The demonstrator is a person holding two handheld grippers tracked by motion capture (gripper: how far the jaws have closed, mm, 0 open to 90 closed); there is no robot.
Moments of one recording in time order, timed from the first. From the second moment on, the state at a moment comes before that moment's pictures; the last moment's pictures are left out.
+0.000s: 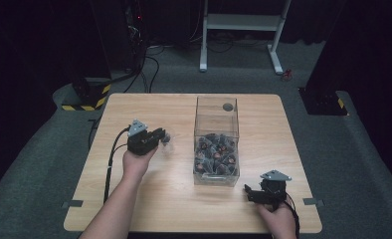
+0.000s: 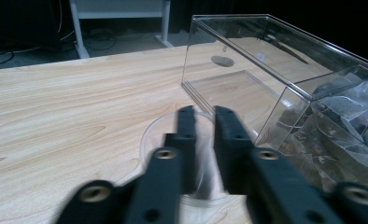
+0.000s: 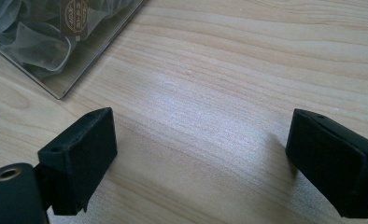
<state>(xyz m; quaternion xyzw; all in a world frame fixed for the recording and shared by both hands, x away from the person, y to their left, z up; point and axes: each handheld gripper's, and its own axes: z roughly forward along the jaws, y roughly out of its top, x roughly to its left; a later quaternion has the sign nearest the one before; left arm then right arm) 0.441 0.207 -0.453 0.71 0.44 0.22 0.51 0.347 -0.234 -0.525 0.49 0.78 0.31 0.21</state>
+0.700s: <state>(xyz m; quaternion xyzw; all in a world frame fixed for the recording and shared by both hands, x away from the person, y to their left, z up) 0.437 0.211 -0.447 0.71 0.46 0.21 0.48 0.347 -0.234 -0.525 0.49 0.78 0.31 0.21</state>
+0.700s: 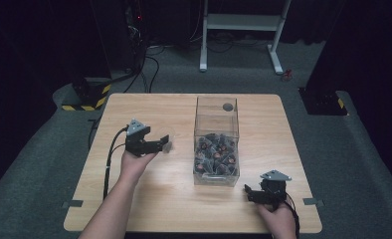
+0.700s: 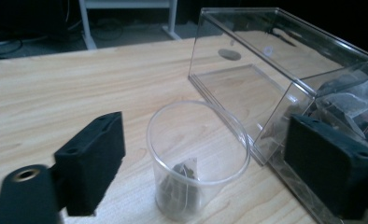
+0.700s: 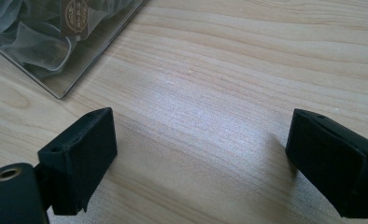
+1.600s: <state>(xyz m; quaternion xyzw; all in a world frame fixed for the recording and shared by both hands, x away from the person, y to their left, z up) 0.414 0.223 -0.446 0.72 0.46 0.21 0.48 0.346 -0.233 -0.525 0.50 0.78 0.31 0.20</state>
